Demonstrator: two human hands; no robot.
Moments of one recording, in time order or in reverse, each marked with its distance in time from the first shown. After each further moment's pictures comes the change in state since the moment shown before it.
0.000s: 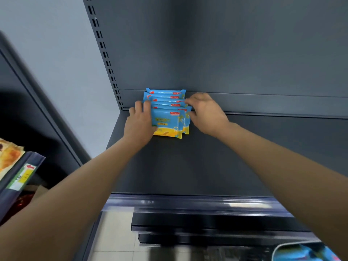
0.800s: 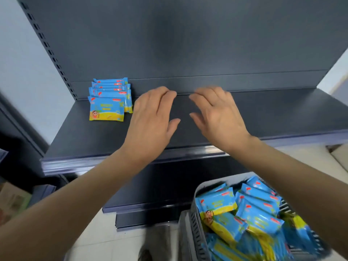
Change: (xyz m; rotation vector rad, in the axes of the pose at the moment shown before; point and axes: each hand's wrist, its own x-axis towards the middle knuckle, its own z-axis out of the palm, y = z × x) left_hand -0.194 0.238 -0.083 -0.104 0.384 0.535; right_hand -0.267 0.053 -0.133 -0.251 0.433 -0.107
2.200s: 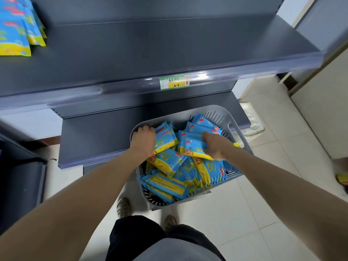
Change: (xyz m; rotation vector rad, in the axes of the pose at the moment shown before) left_hand -0.157 0.142 0.214 0.239 -0.982 -0.127; right_hand -0.315 0.119 0.055 0.199 -1.122 0.606
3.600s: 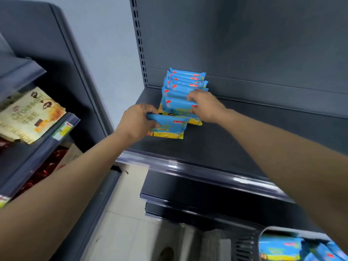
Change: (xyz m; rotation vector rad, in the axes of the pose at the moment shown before) left_hand -0.037 -0.426 -0.147 -0.843 0.435 -0.453; right_hand 0.222 -0.474 -0.212 -0.037 0.349 -0.669
